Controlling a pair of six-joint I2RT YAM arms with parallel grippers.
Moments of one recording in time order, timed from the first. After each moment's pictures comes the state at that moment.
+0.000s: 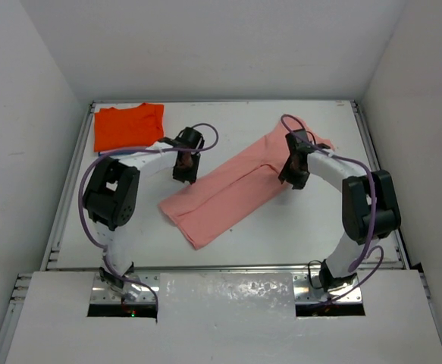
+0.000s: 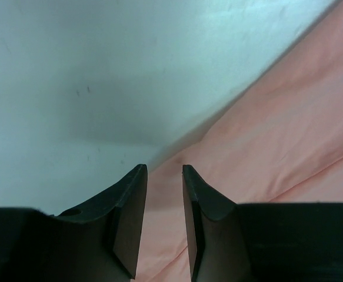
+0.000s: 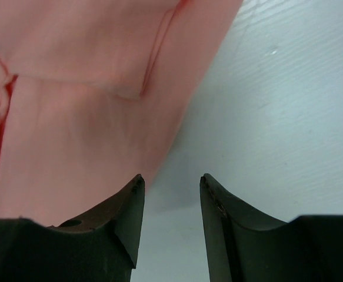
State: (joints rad) left arm -0.44 1.93 1.37 -0.63 -0.12 -0.26; right arm 0.23 1.72 1.06 -0.55 0.15 0.71
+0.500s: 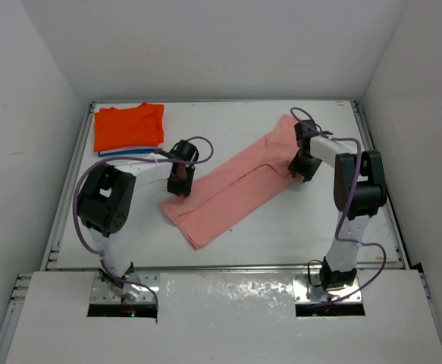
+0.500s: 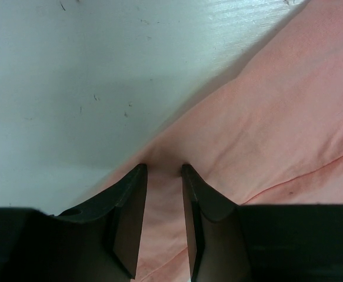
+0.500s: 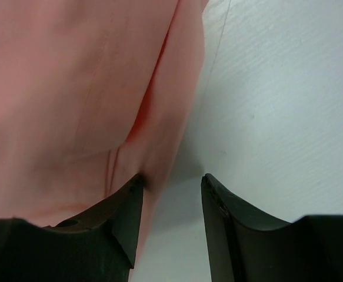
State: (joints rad) left arm -0.44 1.84 1.14 -0.56 -0.11 -0.26; right arm 0.10 1.97 1.28 -0.62 0.25 0.71
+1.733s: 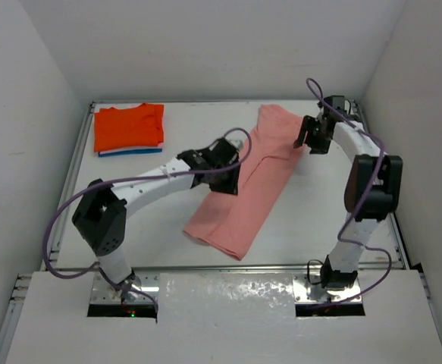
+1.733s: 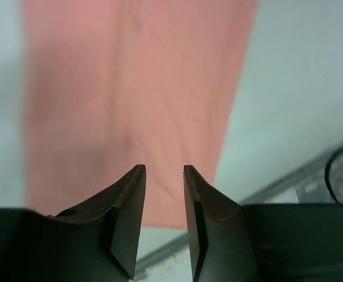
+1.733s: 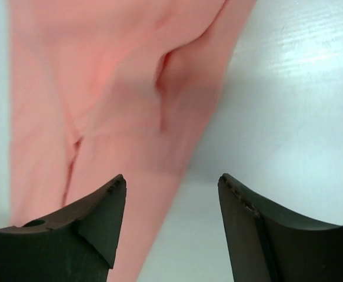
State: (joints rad) left arm -0.84 1.70 1.32 -0.63 0.02 -0.56; right arm -0.06 2.04 1.56 -0.59 -0.19 0.24
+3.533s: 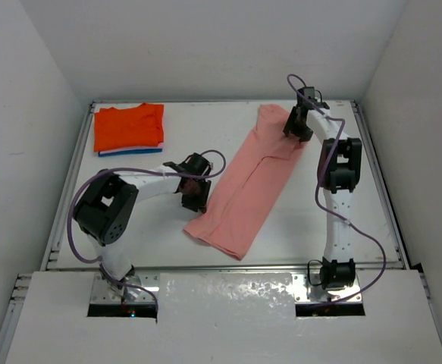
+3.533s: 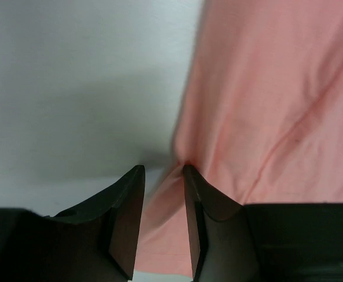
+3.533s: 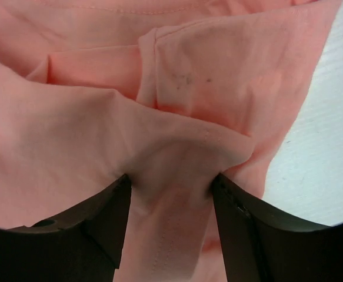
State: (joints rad) left arm -0.57 1.77 1.04 -0.52 0.09 -0.38; right arm 0.03 2.51 2.13 -0.68 0.15 0.44
